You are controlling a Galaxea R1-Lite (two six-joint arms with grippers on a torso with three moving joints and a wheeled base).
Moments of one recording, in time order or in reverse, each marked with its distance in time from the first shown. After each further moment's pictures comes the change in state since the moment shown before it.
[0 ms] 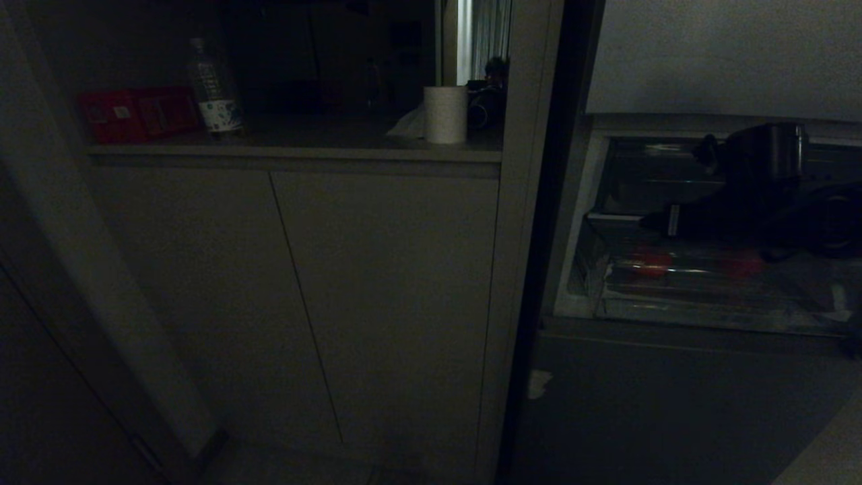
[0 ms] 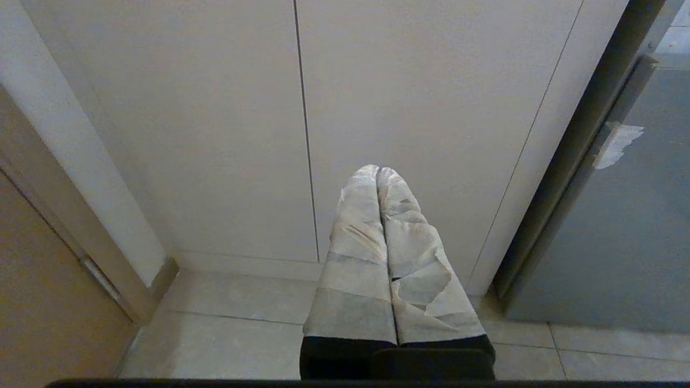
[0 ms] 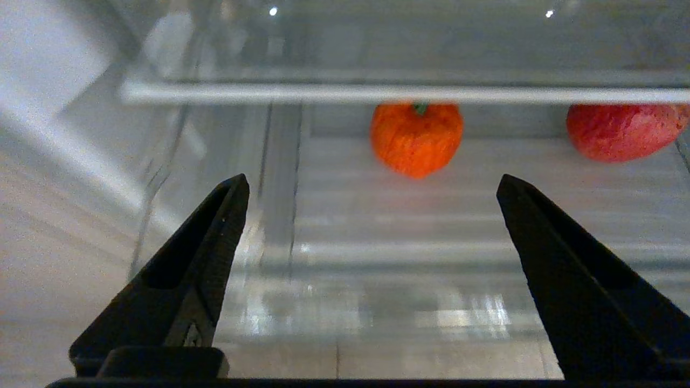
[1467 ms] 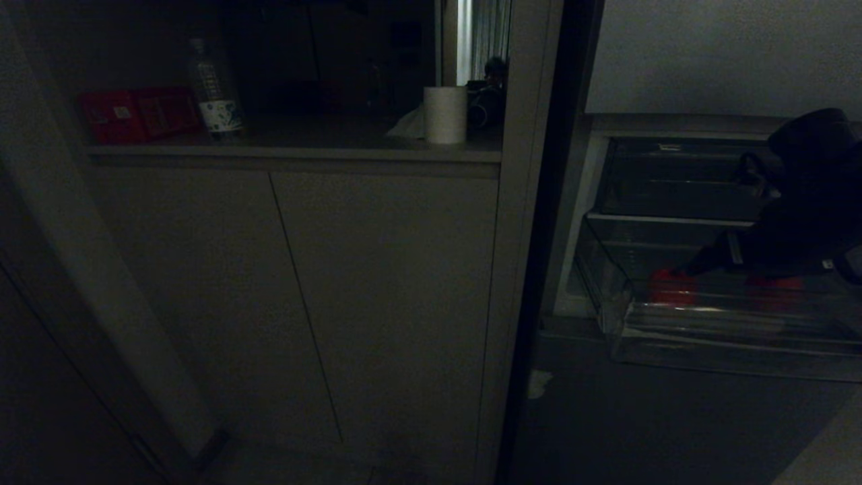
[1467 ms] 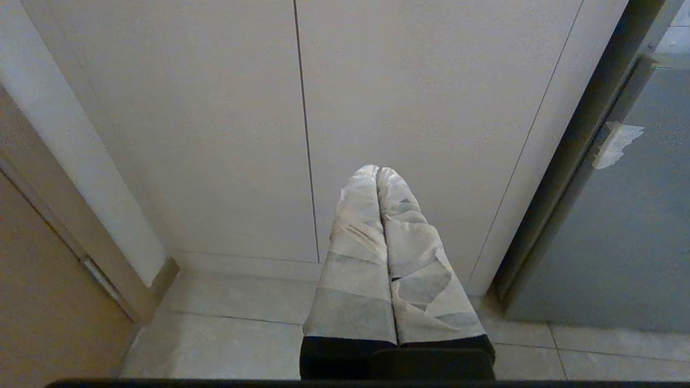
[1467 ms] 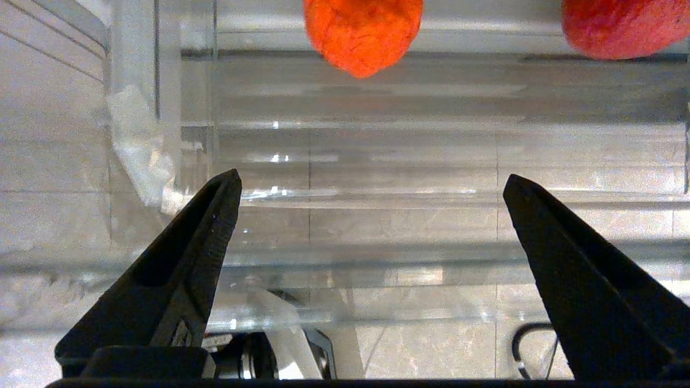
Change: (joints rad) left arm 0.000 0.000 0.000 0.000 0.000 0.000; right arm -0.068 -0.087 -0.194 0.744 0.070 0.000
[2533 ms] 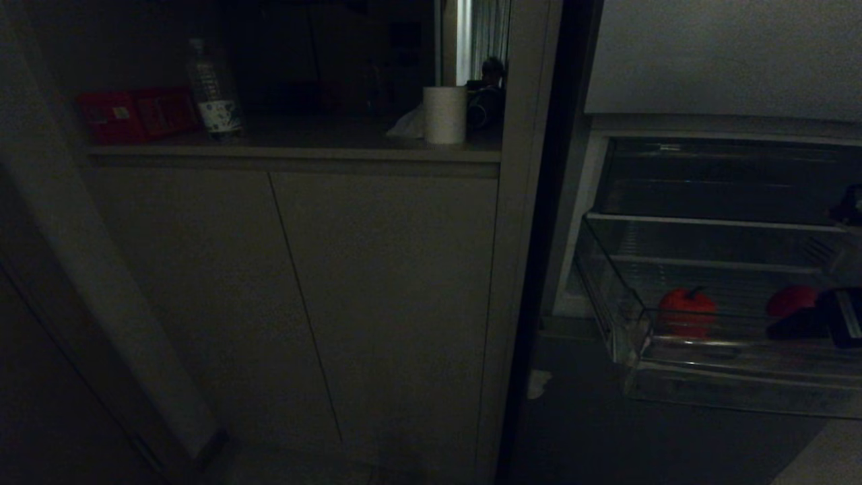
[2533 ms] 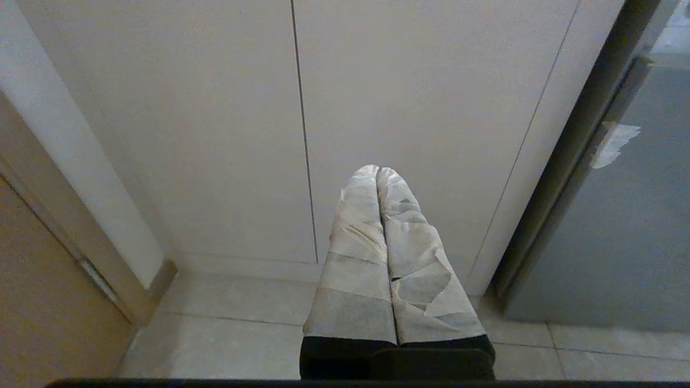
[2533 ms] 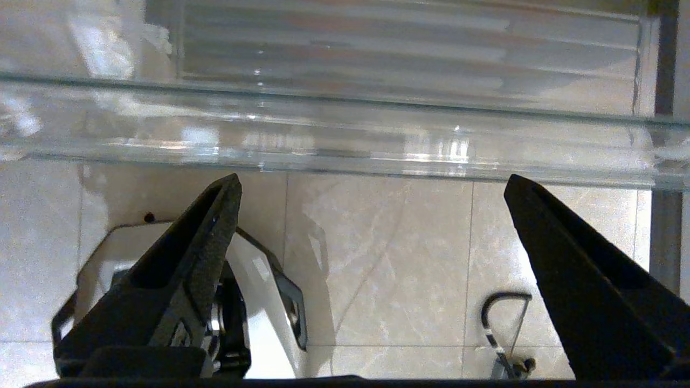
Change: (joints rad) left arm -0.001 0.000 0.000 0.000 0.000 0.000; right arm -0.036 -0.402 0.396 0.008 0.020 -0.095
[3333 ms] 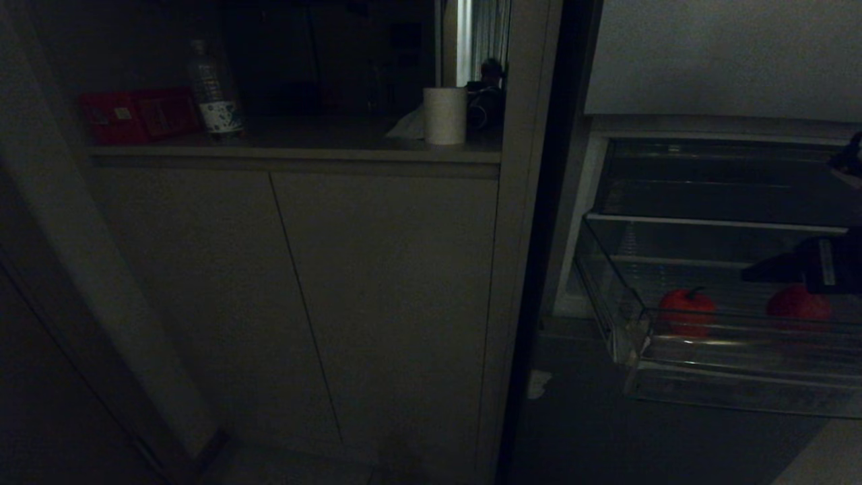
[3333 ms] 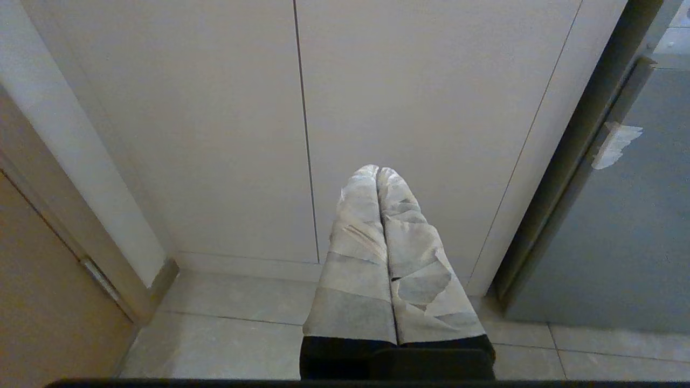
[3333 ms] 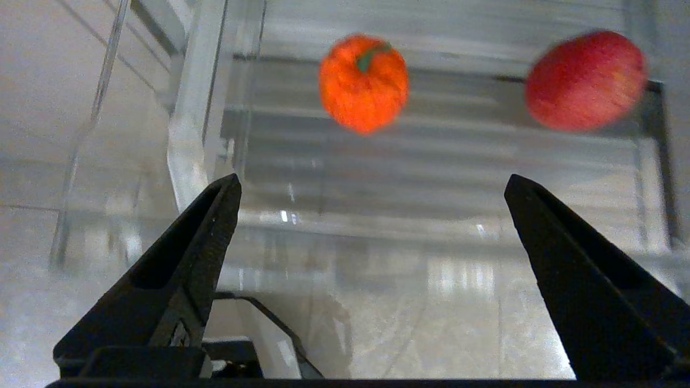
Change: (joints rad) left arm 0.001 0.000 0.000 0.000 0.000 0.000; right arm 0.013 0.046 -0.050 -0.204 0.061 0.018
